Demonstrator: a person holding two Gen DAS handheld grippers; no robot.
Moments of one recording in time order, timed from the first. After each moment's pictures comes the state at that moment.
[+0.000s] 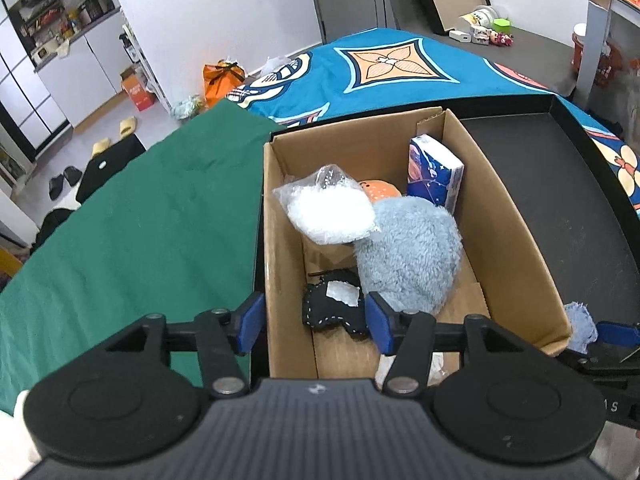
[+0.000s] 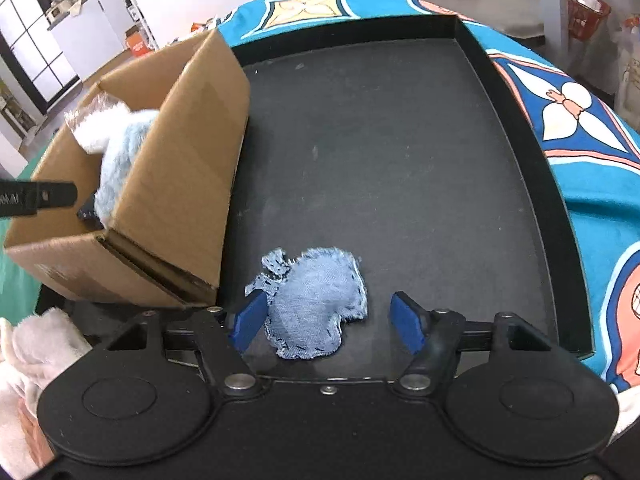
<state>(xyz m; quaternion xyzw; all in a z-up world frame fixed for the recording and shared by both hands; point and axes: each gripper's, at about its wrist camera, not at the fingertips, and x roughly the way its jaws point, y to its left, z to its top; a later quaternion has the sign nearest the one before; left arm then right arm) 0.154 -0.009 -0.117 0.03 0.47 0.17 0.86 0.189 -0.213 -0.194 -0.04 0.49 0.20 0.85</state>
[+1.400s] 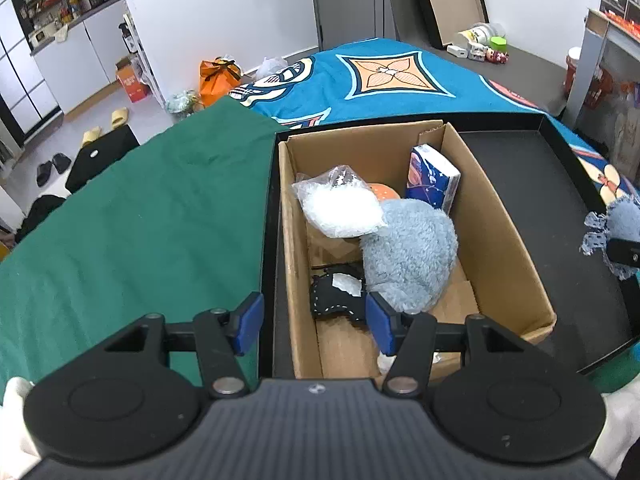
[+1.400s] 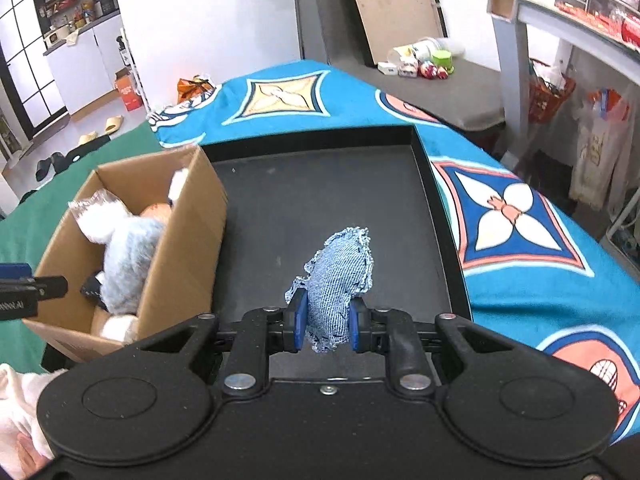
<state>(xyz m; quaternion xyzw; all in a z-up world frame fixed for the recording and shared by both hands) 0.136 0.009 -0.104 -0.02 0.47 0.15 0.87 0.202 -0.224 -0.116 -0.06 0.41 0.17 0.90</state>
